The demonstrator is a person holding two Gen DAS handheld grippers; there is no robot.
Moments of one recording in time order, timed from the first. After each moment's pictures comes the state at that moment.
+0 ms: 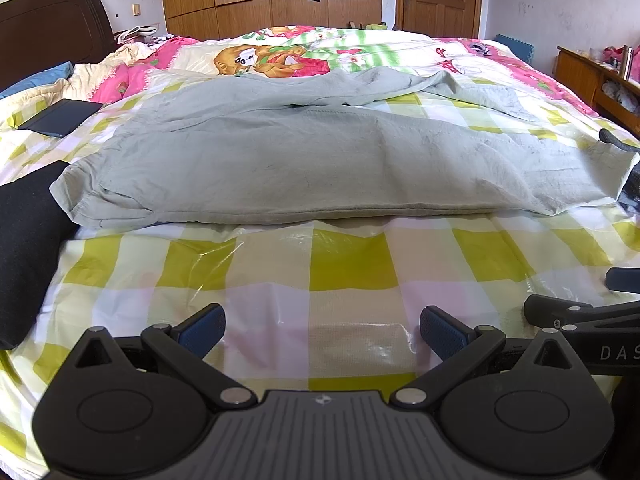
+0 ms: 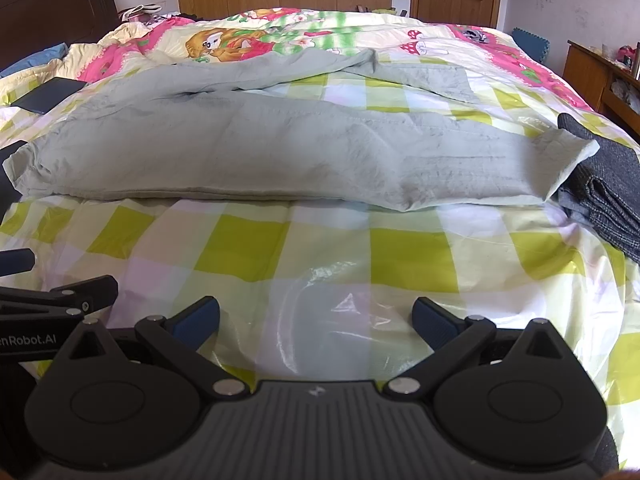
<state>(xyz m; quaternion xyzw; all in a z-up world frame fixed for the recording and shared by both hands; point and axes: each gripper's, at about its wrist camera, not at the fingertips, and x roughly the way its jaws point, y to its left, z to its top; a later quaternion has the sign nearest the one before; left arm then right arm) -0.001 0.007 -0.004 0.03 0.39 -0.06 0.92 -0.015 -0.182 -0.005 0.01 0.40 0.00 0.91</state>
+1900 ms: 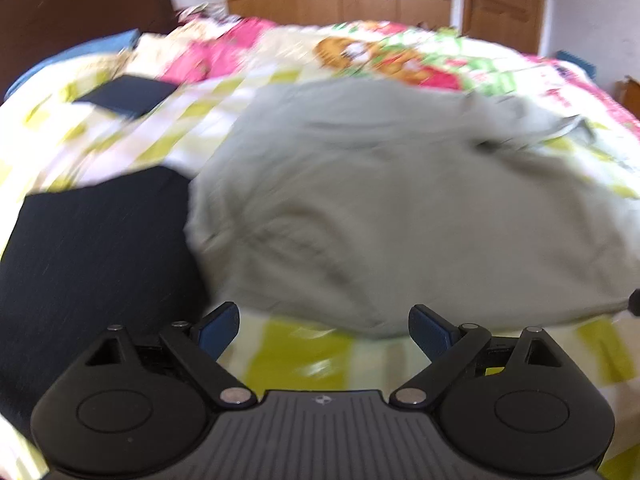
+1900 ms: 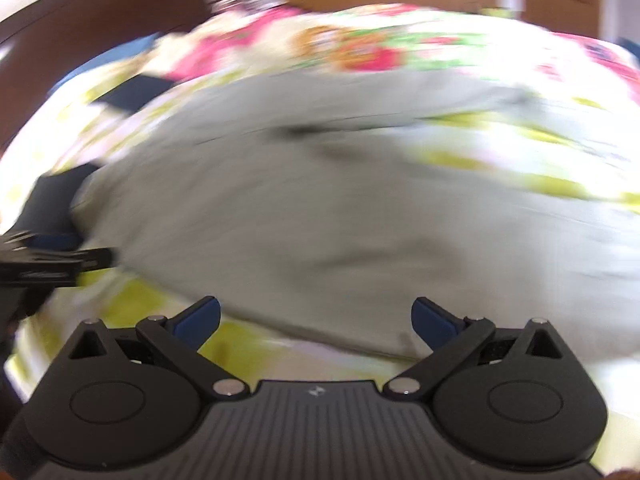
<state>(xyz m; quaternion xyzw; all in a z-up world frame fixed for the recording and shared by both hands) 0.091 0.159 0.000 0.01 0.39 -0.01 0.92 0.094 -0.156 0.016 0.02 0.41 0.14 0.90</state>
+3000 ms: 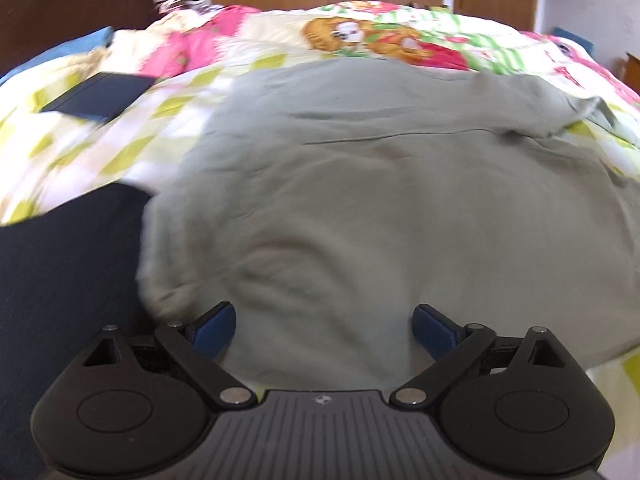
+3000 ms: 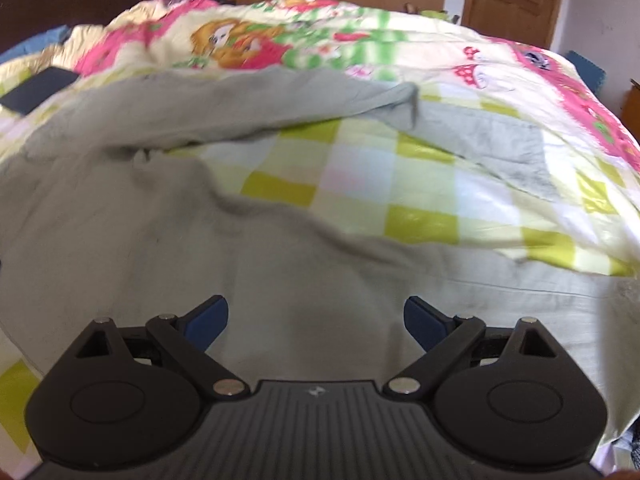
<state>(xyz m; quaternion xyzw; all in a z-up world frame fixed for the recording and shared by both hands) 0.140 0.175 -0.023 0.04 0.42 0.00 0.91 0.176 -0.211 -0.011 -0.05 0.43 0.07 0.90</state>
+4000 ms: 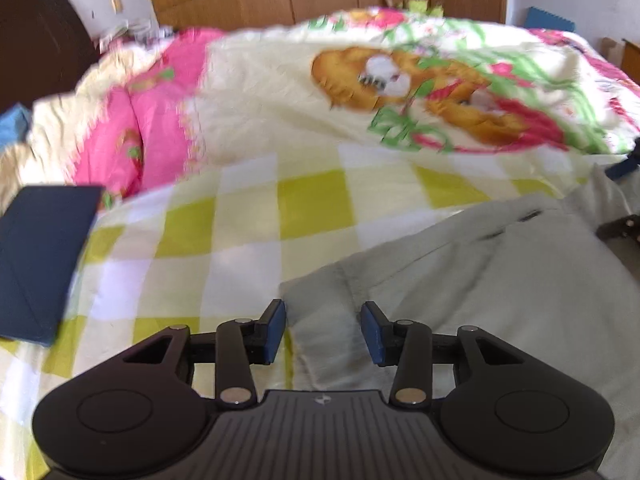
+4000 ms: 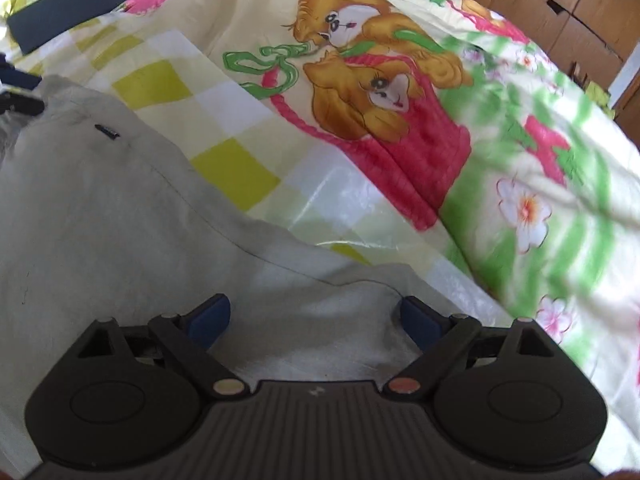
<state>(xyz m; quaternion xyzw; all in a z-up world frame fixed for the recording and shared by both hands) 0.437 0.254 -0.001 0.08 0.44 -0.08 0.89 0.488 -0.079 -0.027 -0.21 0.46 0.23 0.83</state>
